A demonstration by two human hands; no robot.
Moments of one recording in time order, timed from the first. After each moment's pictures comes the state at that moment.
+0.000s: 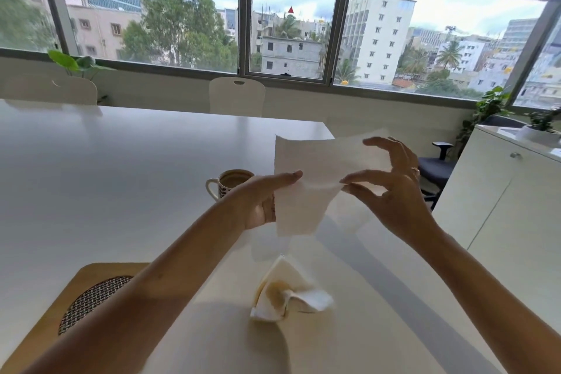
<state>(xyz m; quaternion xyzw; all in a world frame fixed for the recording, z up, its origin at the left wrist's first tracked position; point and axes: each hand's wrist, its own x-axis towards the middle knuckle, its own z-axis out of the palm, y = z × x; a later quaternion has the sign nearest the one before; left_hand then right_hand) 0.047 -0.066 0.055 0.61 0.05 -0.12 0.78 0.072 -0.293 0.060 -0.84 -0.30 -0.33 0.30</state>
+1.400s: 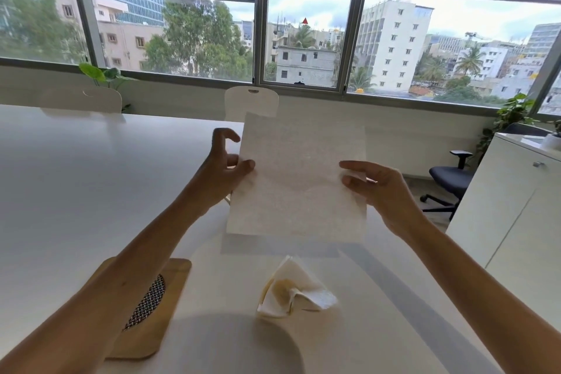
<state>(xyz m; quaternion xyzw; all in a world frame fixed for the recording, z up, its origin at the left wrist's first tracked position) 0.022 0.002 0.072 0.82 -0.04 0.18 0.54 0.084 -0.276 0.061 -0.72 -0.21 -0.03 0.66</state>
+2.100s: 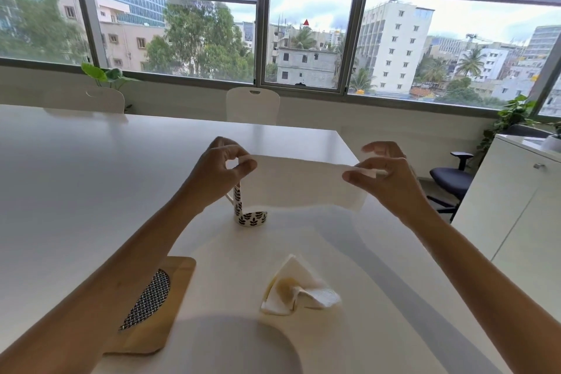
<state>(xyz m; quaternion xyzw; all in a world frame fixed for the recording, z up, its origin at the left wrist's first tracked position) 0.023 0.009 0.070 0.88 -0.02 0.27 0.40 0.078 -0.279 0.080 -0.84 -0.22 -0.21 0.44</state>
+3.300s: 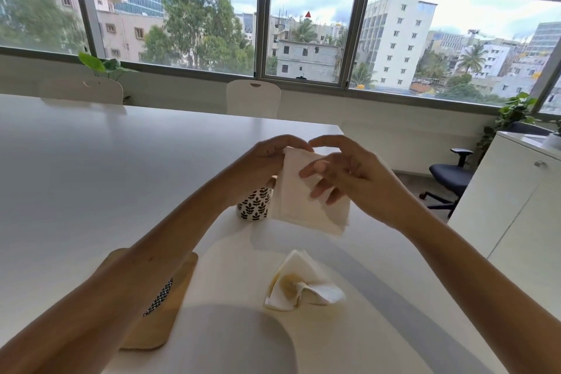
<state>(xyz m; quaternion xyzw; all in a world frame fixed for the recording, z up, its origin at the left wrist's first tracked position) 0.025 -0.036 0.086 0.76 -0.19 0.05 0.62 0.022 -0.231 0.106 -0.76 -0.39 -0.01 0.52</state>
